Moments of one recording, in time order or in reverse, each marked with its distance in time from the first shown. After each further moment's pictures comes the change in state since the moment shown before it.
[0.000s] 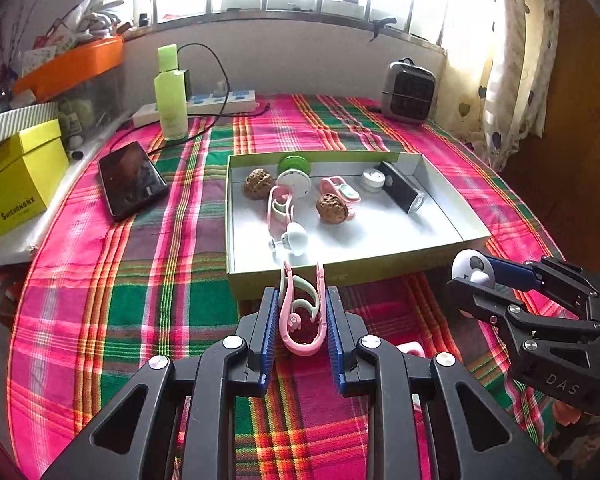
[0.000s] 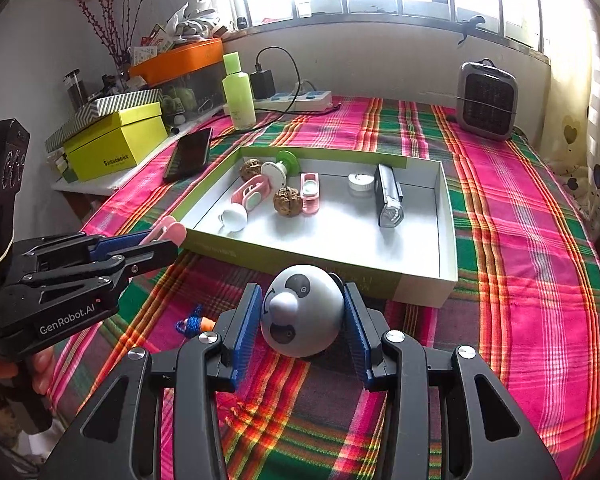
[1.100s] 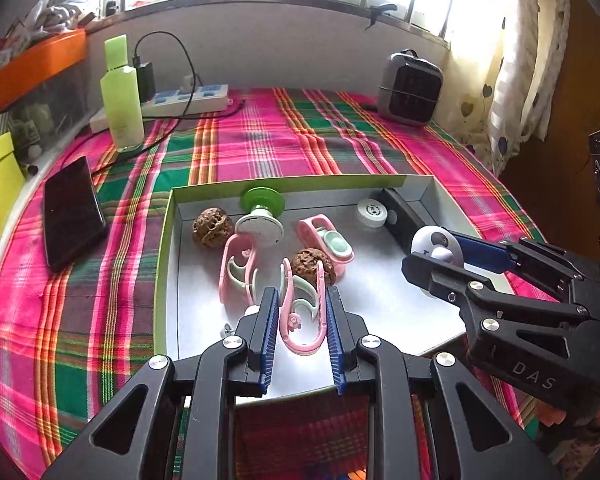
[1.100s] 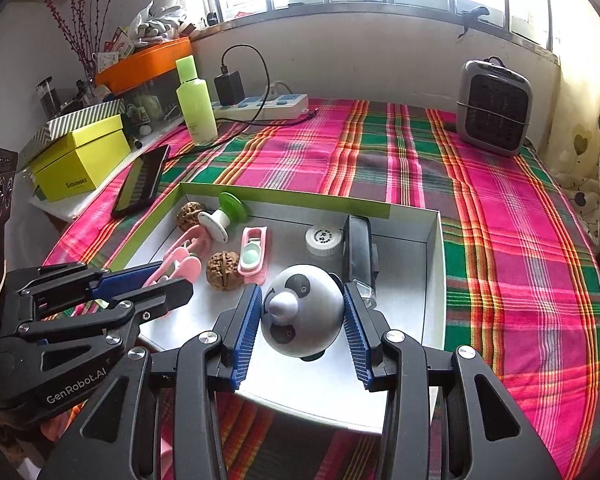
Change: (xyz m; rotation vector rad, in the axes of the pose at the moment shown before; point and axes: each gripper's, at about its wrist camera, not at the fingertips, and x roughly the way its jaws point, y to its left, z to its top) left arm 0.071 -0.014 0.051 -0.005 0.047 -0.048; right arm 0.061 -0.039 0.057 0.010 0.028 -0.030
